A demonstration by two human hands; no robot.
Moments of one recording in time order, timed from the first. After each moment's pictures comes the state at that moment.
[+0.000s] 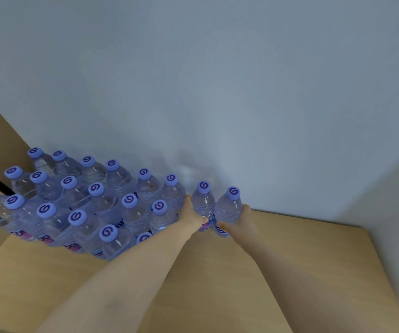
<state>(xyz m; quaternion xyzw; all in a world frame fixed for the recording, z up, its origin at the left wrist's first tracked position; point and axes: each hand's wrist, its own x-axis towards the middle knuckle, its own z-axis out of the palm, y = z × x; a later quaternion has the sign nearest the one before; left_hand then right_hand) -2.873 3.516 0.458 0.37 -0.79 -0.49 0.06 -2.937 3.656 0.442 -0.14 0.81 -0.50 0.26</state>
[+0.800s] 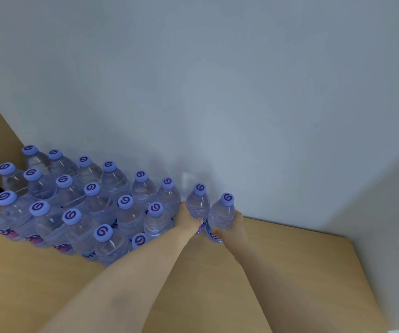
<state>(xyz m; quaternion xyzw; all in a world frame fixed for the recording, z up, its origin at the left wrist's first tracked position) -2.870 3.523 0.462 0.38 -0.79 -0.47 0.06 -2.925 3.647 0.457 -0.09 0.80 -0.52 0.27</state>
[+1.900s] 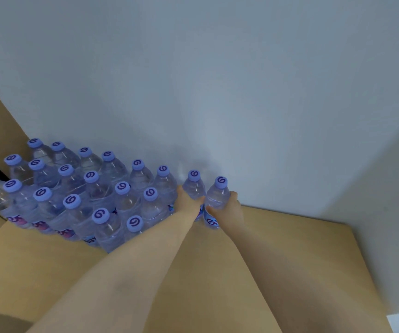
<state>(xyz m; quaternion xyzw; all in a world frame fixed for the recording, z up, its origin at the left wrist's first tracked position) -2.878 3.541 0.470 0.46 -0.67 -0.57 0.13 -2.928 3.649 0.463 -0.13 0.86 -0.46 0.20</state>
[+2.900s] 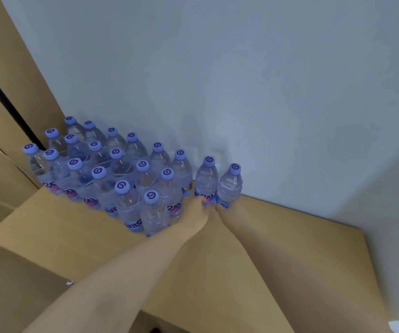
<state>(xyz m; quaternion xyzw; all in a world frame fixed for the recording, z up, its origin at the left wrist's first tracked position) -2.810 3.576 0.458 0.36 -0.82 -0.43 0.08 -2.902 3.668 0.454 -0.20 0.88 -0.37 0.23</state>
